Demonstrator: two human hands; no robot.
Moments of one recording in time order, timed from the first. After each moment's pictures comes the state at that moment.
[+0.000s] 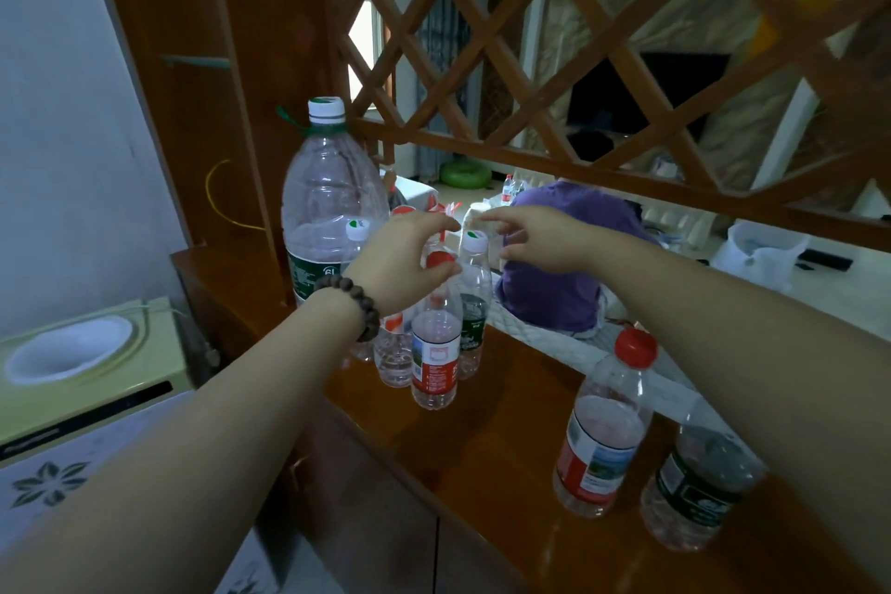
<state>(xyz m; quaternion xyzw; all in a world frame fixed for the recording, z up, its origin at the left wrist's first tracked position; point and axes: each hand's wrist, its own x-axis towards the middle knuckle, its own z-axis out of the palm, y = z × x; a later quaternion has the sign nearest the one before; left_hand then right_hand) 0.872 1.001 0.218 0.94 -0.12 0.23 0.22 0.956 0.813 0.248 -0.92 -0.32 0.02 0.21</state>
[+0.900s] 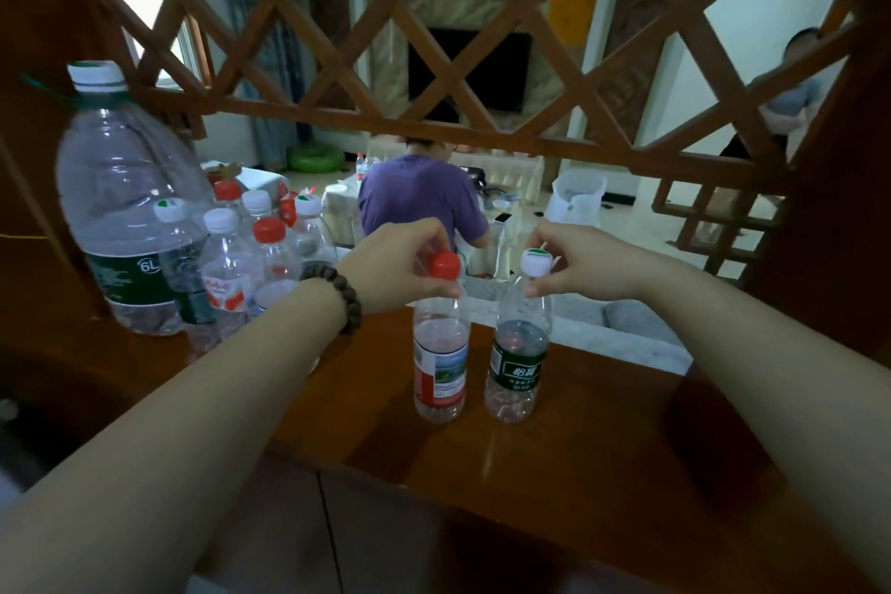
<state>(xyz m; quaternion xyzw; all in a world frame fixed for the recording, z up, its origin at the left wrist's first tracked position) 0.847 0.865 0.204 0.91 -0.31 0.08 0.27 0.822 0.618 0.227 -0.97 -0.15 -0.01 0.17</state>
